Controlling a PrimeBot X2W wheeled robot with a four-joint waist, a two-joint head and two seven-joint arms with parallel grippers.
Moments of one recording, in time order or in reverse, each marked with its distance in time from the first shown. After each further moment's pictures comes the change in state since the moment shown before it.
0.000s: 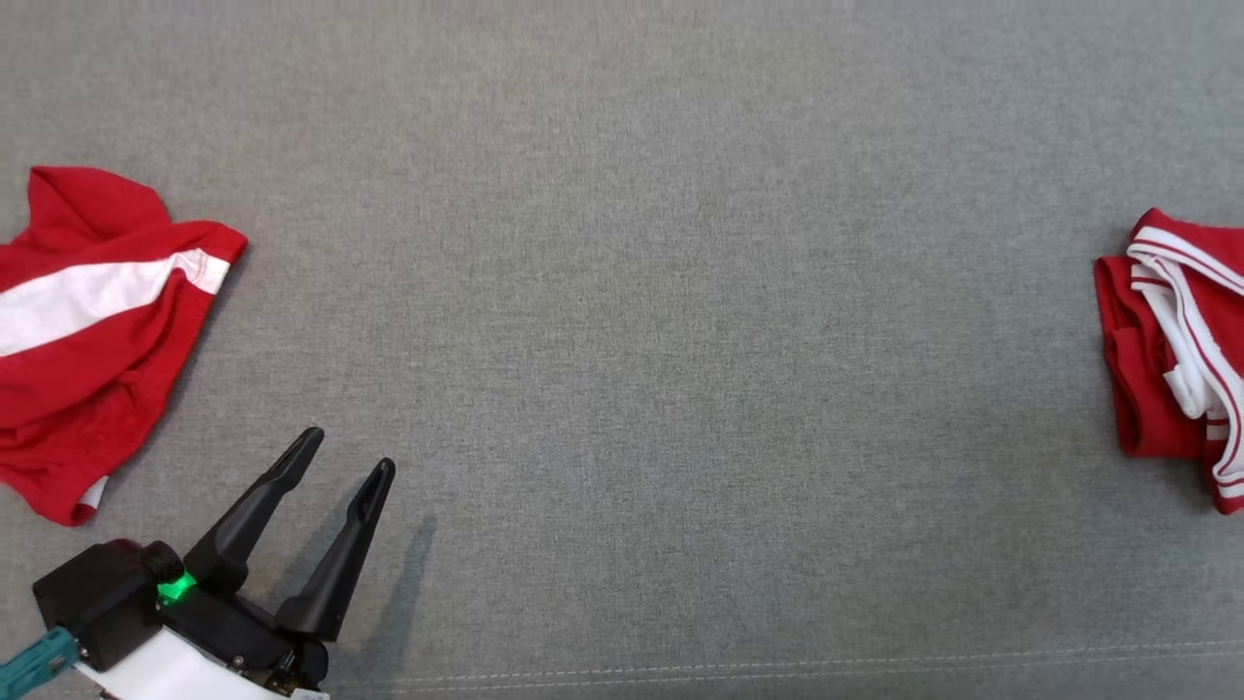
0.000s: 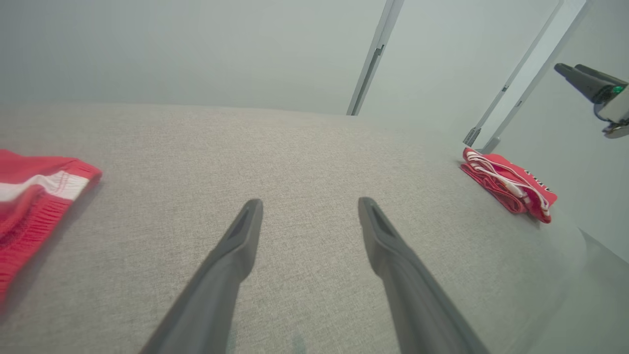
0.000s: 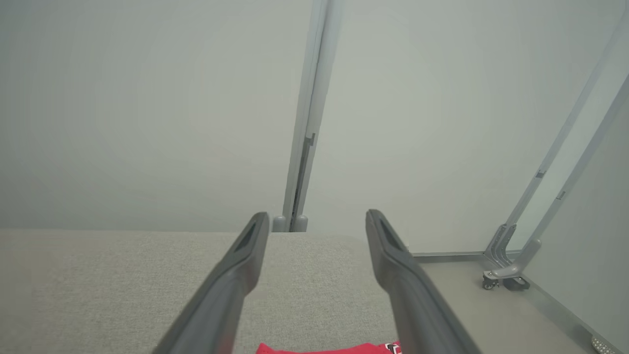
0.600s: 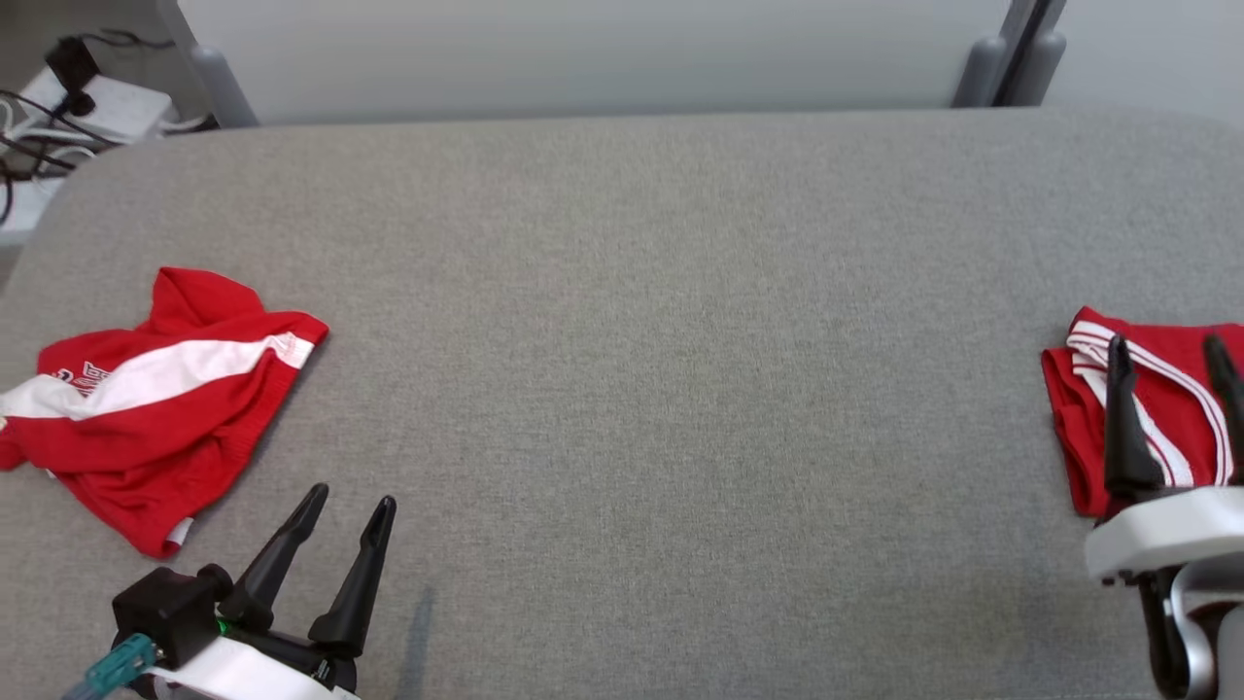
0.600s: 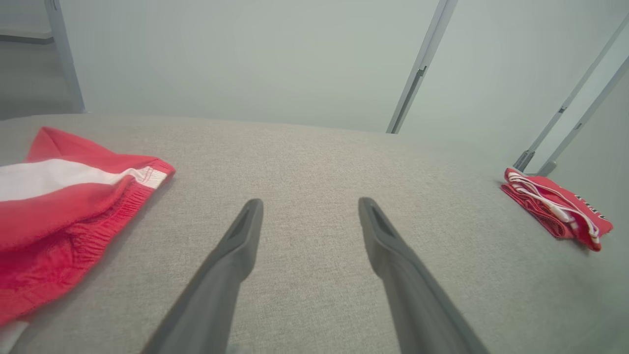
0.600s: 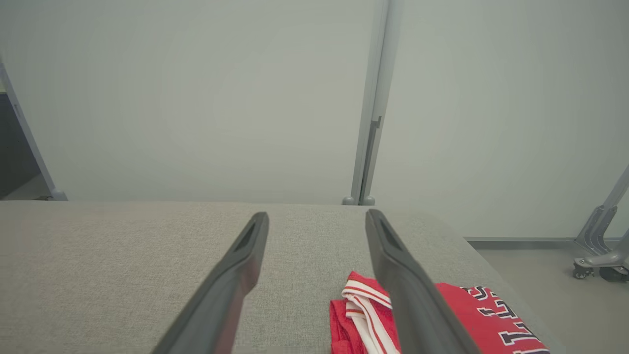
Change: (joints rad) left arm -0.015 -0.179 0.029 0.294 0.066 0.000 0.000; right arm 0.244 -0.001 0.208 0.115 0.135 0.000 -0.109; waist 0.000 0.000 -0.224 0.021
